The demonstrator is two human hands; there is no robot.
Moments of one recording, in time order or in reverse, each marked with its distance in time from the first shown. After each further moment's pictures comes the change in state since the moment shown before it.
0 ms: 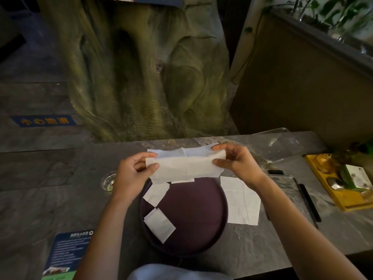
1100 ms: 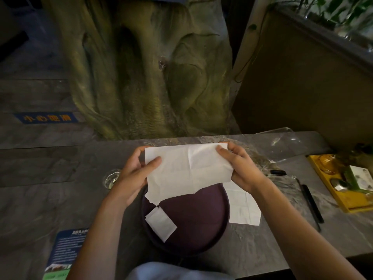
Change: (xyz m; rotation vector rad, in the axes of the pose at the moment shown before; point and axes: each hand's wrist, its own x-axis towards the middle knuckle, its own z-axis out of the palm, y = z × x) left_hand -0.003 0.017 -0.001 -0.374 -0.157 -0.271; right_hand -0.004 -0.011 0.015 0.552 -0.013 0.267
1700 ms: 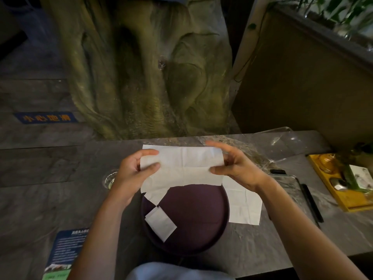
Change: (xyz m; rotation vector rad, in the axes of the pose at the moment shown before) left_hand 0.006 -0.010 -0.011 0.223 0.047 0.116; right_hand 0.002 0.001 -0.016 -0.384 -0.317 -0.117
